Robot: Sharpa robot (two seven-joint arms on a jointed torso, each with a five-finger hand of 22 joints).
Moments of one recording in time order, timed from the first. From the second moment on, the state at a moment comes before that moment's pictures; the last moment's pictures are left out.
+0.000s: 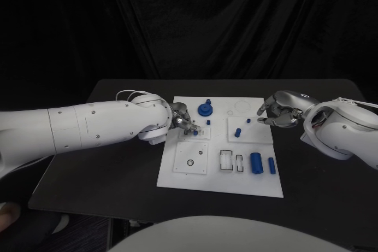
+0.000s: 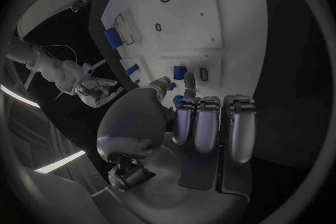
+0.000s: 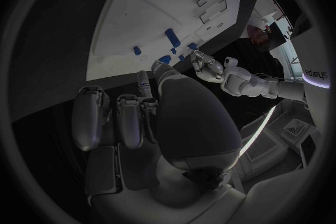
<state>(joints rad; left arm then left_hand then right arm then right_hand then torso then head) 1.29 -0.69 -0.21 1.48 -1.02 -0.07 -0.53 1.05 0.00 0.18 0.22 0.24 0.87 0.07 0.34 1.05 1.47 -0.01 1.57 1.31 1.47 -0.06 1.57 1.31 0.01 1.47 -0.06 1.57 1.31 1.34 -0.94 -0.25 1.60 -1.37 -0.30 -0.19 1.46 -0.08 0.19 0.28 0.28 0.93 0.12 0.18 0.16 1.46 0.03 1.53 1.31 1.46 -0.04 1.49 1.31 0.05 1.46 0.06 1.36 1.31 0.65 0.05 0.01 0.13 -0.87</state>
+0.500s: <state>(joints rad) 1.29 -0.67 -0.21 1.46 -1.02 -0.05 -0.53 1.05 0.00 0.18 0.22 0.24 0.86 0.08 0.34 1.06 1.46 0.00 1.57 1.31 1.47 -0.05 1.57 1.31 0.01 1.46 -0.06 1.57 1.31 1.34 -0.94 -0.25 1.60 -1.37 -0.29 -0.20 1.46 -0.08 0.19 0.28 0.28 0.93 0.12 0.18 0.16 1.46 0.03 1.53 1.31 1.46 -0.04 1.49 1.31 0.05 1.46 0.06 1.36 1.31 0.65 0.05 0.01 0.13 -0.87</state>
